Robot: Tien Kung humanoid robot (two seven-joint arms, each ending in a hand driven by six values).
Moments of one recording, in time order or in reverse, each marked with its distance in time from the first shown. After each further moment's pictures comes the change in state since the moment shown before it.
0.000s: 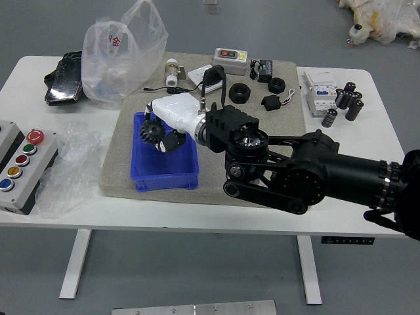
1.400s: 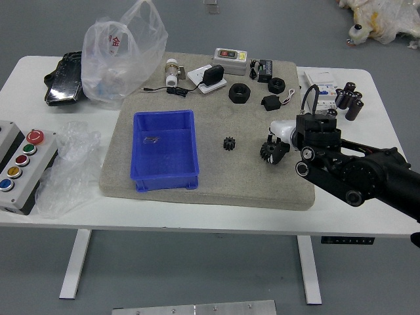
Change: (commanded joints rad) left arm 0.001 -0.005 0.068 0.011 -0.098 0.008 -0.033; right arm -0.199 -0.228 0.229 -0.145 -0.027 0.321 -0.170
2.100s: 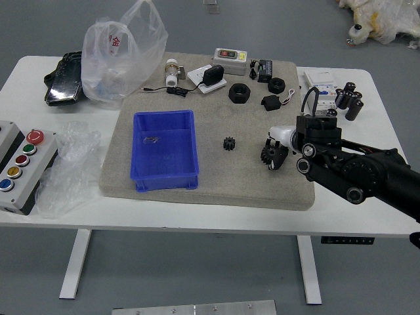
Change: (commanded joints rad) left arm -0.001 0.002 -0.019 -0.002 0.016 0.000 0.013; right arm -0.015 0.006 -0.001 -0.018 0.065 0.050 0.000
